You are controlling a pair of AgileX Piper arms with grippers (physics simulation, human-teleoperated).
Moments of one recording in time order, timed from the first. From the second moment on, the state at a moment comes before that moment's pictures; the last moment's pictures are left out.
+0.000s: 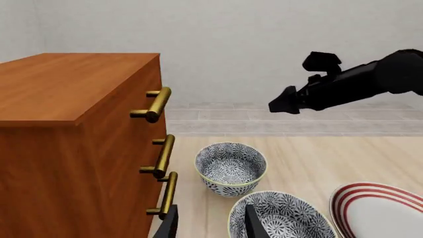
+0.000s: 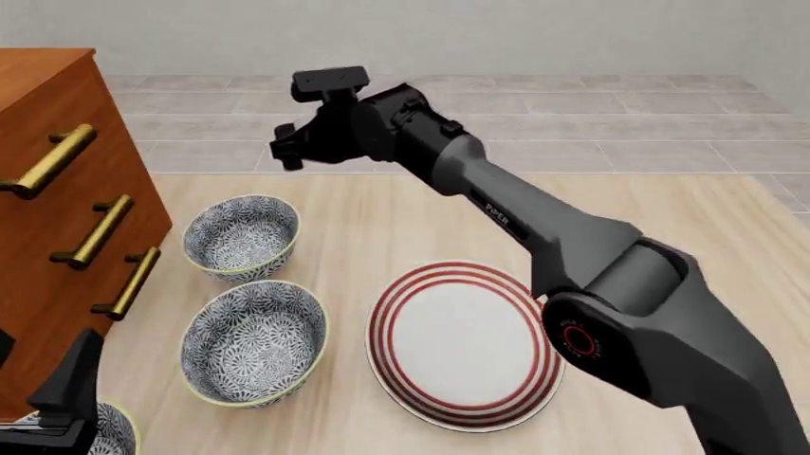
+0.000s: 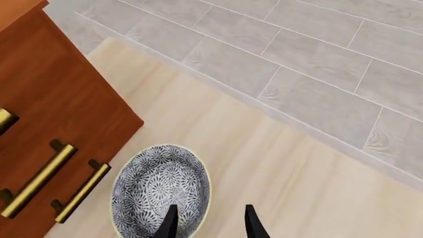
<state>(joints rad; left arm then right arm) 0.00 0.01 0.00 0.00 0.00 0.71 2.37 -2.36 0.62 0.17</state>
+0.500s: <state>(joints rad) 0.00 0.01 0.00 0.00 0.00 0.73 2.51 -2.50 0.66 0.18</state>
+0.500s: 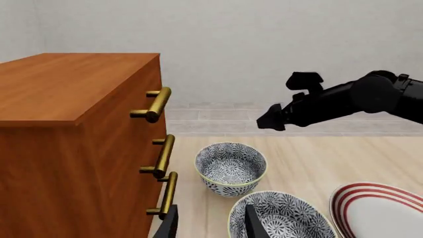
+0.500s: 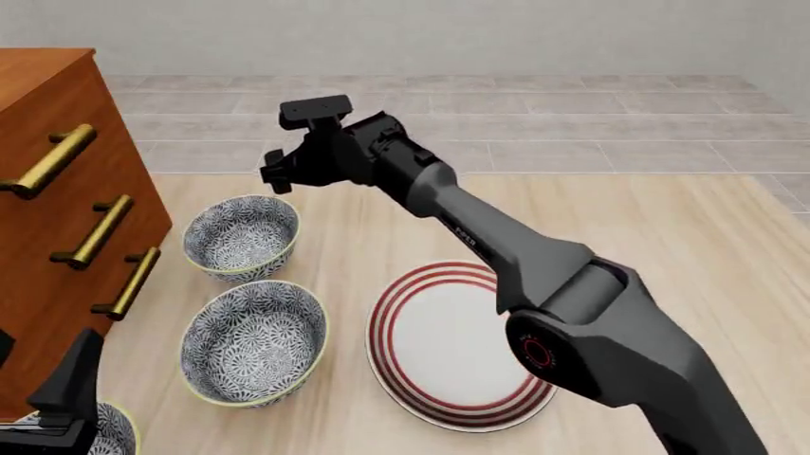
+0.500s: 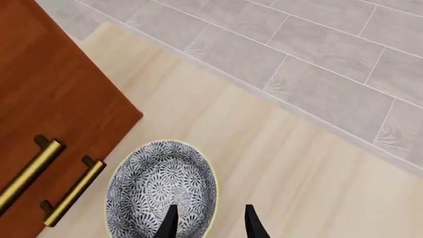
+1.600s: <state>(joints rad) 0.00 0.01 0.00 0.00 0.00 0.72 2.79 -2.80 0.74 0.21</state>
